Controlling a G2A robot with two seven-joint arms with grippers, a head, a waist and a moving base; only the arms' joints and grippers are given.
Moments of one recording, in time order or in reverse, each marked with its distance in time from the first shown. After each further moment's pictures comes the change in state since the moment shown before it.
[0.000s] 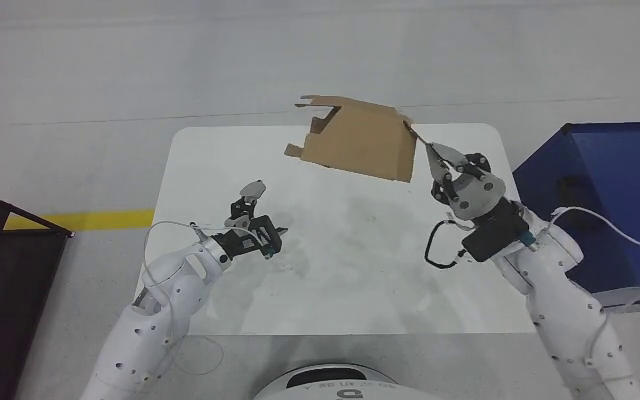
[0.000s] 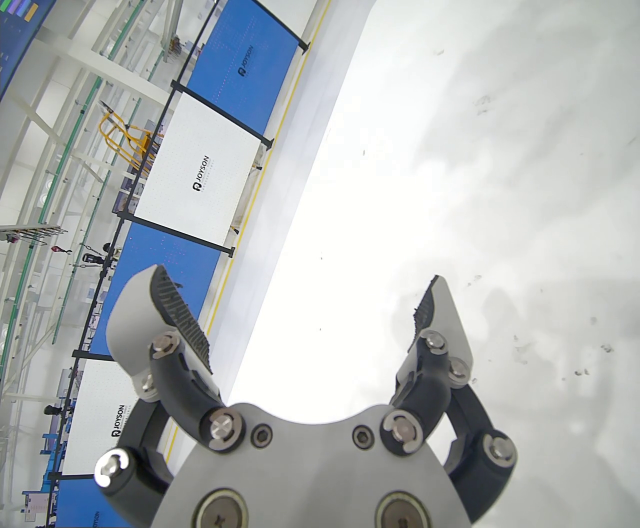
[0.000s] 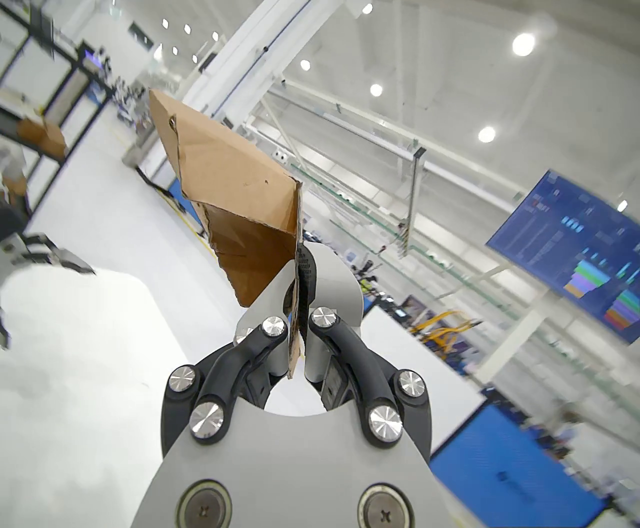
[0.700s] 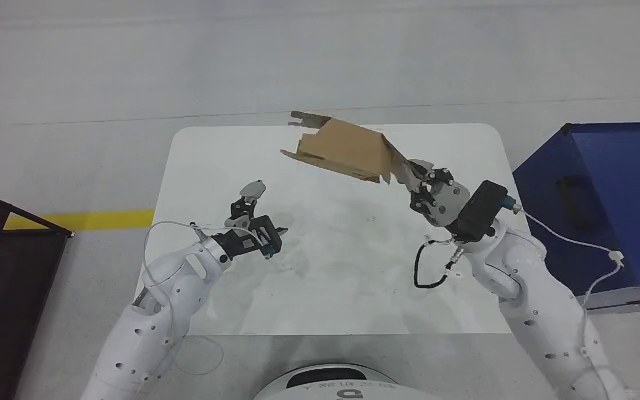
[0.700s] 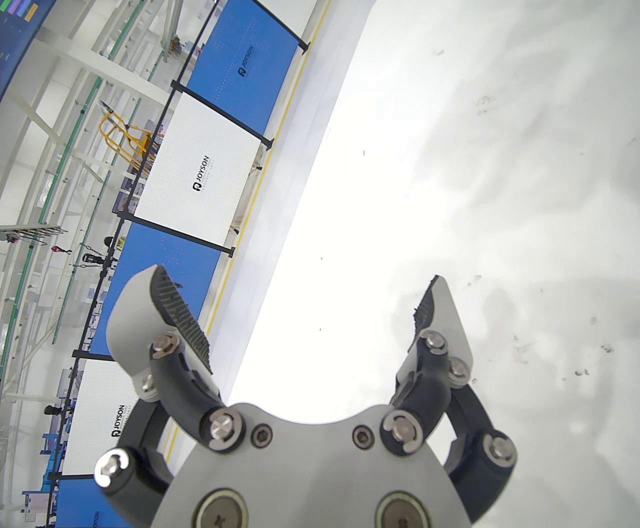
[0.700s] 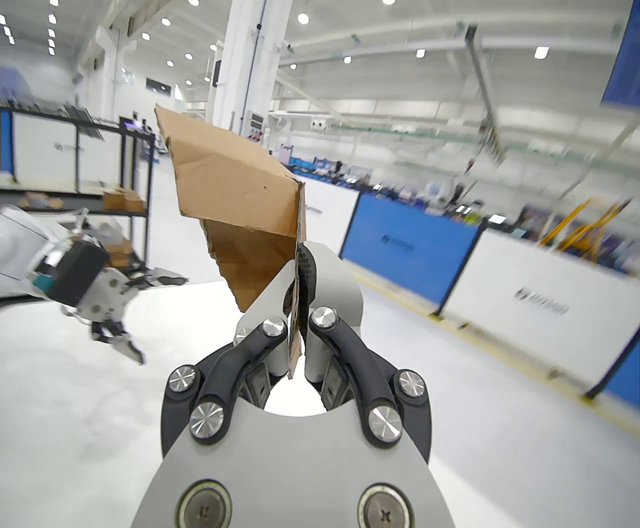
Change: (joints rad) left arm 0.000 0.000 0.000 0.000 0.000 0.000 0.000; right arm 0.022 -0.019 -0.098 0.110 0.500 -0.226 0.297
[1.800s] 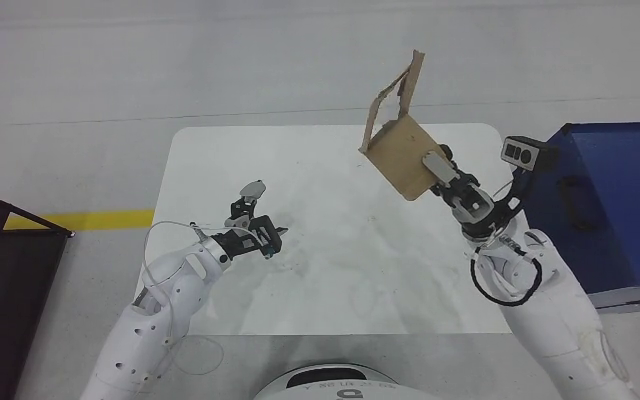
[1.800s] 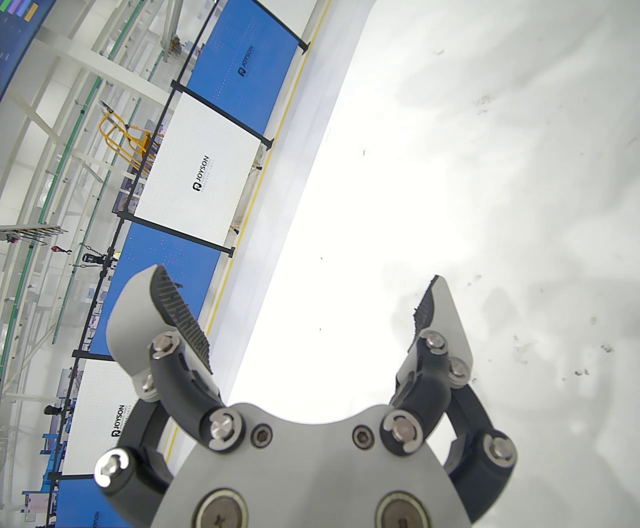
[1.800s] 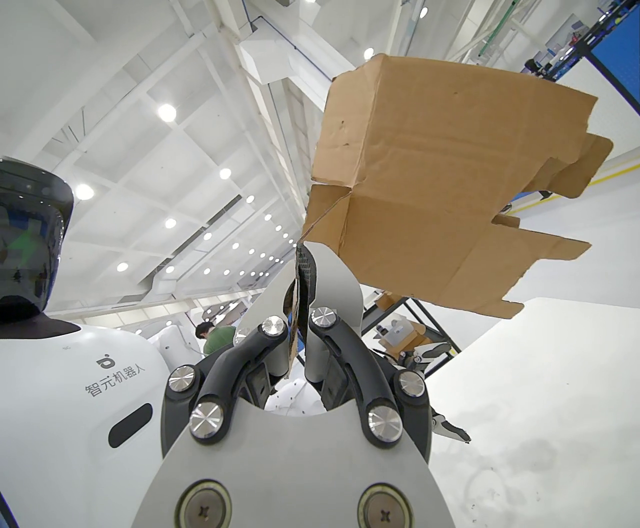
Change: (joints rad) left arm 0.000 0.000 0.000 0.000 0.000 0.000 0.000; right arm 0.030 -0.006 0.031 -0.012 1.377 -0.234 0.719
